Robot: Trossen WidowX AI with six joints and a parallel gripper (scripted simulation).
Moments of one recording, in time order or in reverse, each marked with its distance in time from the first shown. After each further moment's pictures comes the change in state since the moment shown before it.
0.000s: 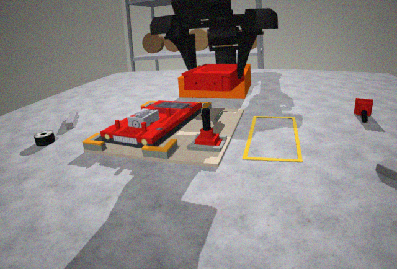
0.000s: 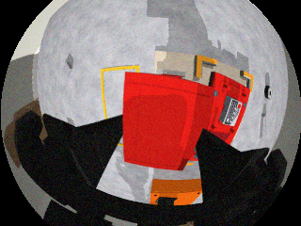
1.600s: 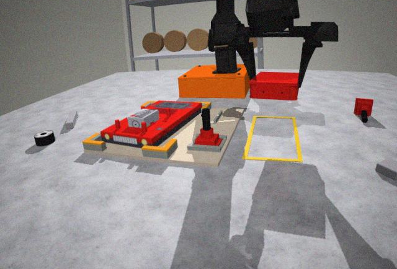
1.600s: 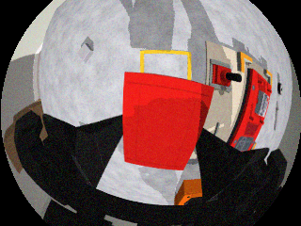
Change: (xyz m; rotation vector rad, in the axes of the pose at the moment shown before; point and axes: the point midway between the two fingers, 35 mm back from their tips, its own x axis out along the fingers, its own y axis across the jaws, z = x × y) arm 0.018 0.089 -0.037 0.025 0.002 0.013
